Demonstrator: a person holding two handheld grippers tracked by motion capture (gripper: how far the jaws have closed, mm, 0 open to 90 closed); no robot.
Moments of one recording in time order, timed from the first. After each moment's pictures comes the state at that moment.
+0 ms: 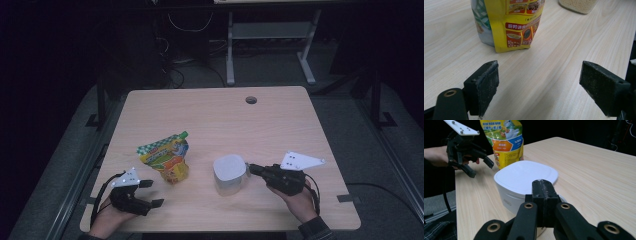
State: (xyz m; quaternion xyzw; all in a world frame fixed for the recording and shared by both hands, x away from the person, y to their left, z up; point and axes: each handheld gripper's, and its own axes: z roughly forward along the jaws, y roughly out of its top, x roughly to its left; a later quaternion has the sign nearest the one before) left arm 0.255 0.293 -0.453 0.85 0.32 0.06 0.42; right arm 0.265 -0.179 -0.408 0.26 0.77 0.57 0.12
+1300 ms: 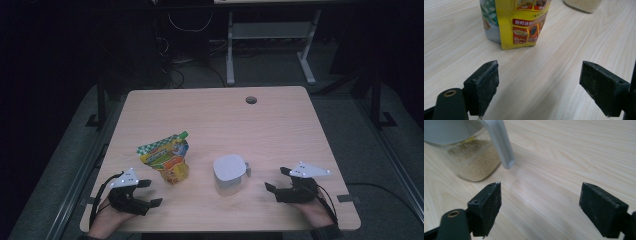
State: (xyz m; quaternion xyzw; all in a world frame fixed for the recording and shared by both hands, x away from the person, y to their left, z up) left arm 0.254 0.298 -0.456 0.85 0.32 0.07 0.41; right arm 0.261 -0.222 -0.467 0.40 0.78 0.45 0.16
